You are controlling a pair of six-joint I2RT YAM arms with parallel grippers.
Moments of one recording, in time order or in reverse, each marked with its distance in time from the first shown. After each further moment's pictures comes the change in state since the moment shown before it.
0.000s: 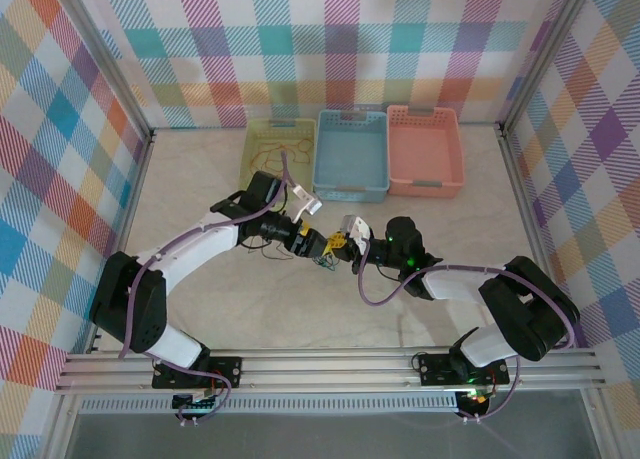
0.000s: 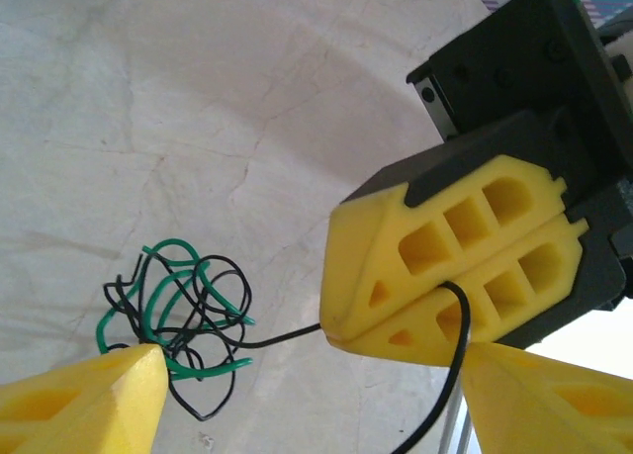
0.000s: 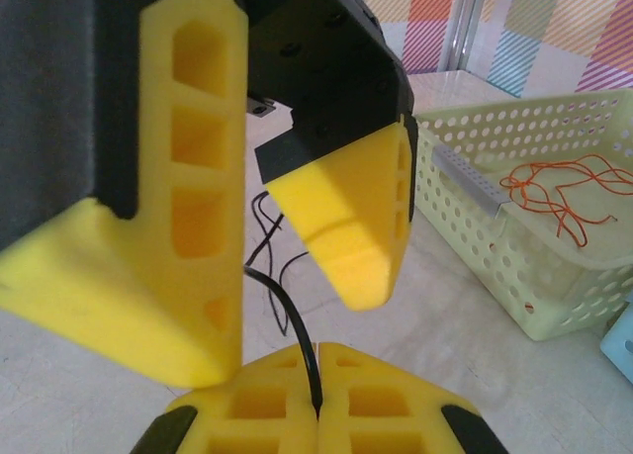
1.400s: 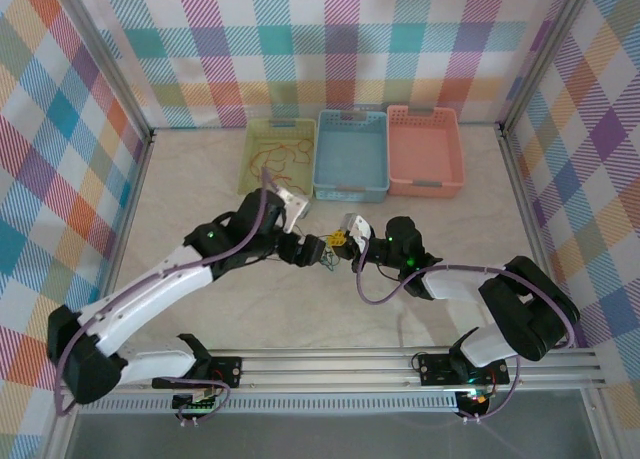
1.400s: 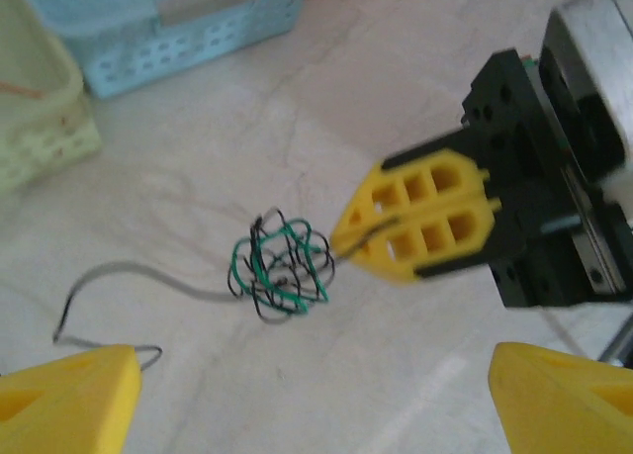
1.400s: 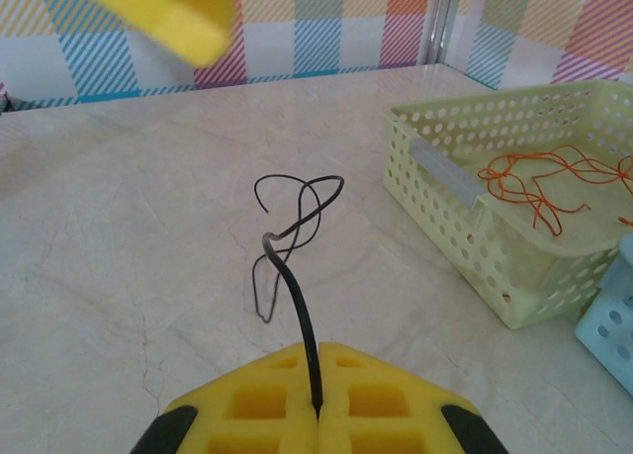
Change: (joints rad) left arm -0.244 -0.286 0.035 -0.143 -0.655 -0.186; right arm 0.001 0.000 0.002 0.000 0.035 0.003
